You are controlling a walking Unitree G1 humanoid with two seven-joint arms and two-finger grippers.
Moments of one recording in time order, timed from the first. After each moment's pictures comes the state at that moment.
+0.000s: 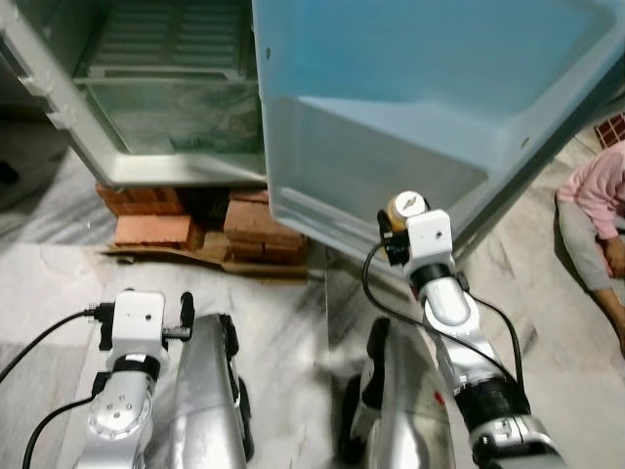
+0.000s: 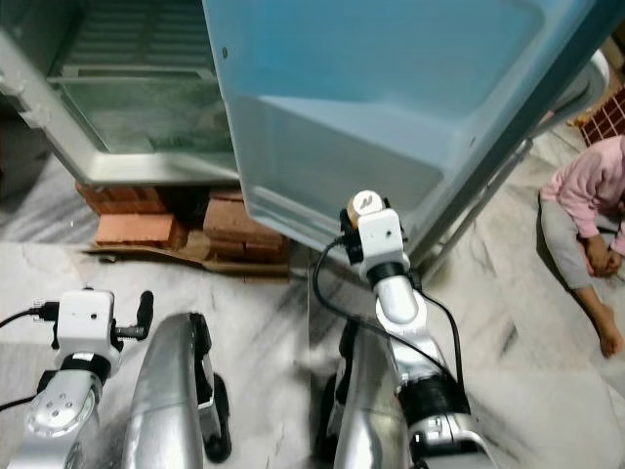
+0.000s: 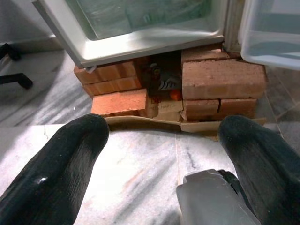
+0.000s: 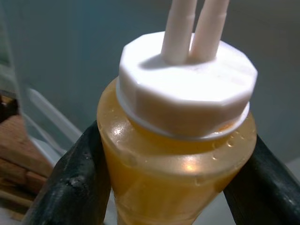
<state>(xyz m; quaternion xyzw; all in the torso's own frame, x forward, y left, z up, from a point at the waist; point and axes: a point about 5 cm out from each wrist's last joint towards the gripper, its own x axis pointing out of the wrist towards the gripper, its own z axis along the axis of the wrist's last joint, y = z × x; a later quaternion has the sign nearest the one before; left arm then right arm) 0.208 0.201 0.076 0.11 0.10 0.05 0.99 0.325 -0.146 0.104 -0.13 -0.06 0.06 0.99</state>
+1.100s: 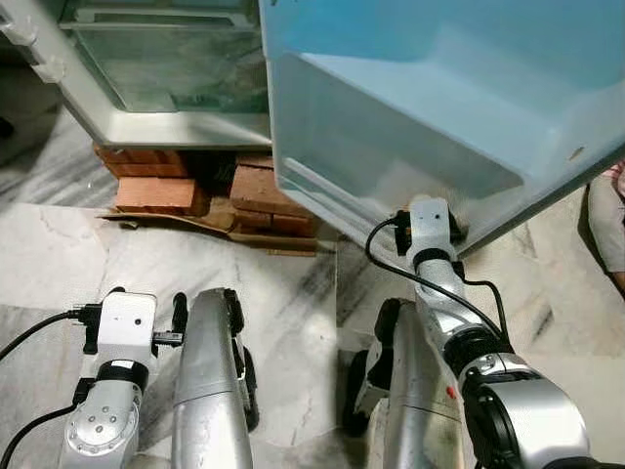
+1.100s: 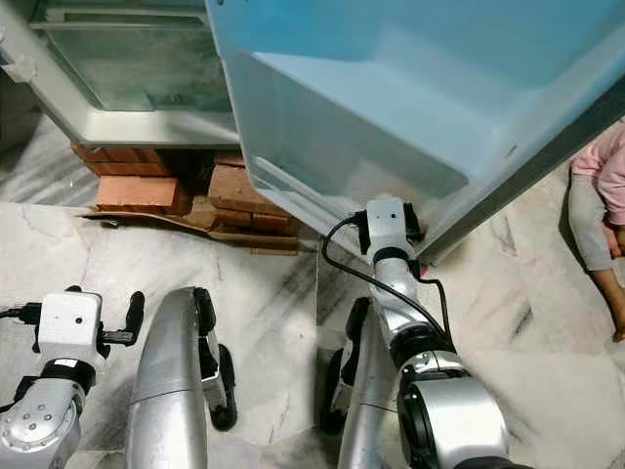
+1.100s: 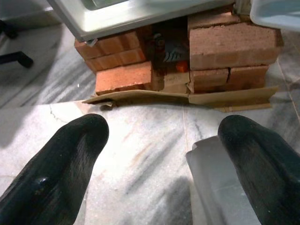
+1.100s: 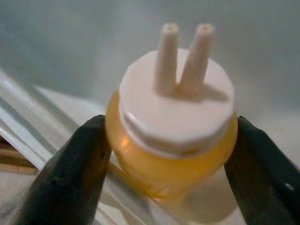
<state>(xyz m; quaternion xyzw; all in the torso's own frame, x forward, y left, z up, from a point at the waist) 0.194 0.202 0.096 0.13 0.10 0.04 0.99 0.357 -0.162 0.087 -0.14 0.04 -0.07 0.99</state>
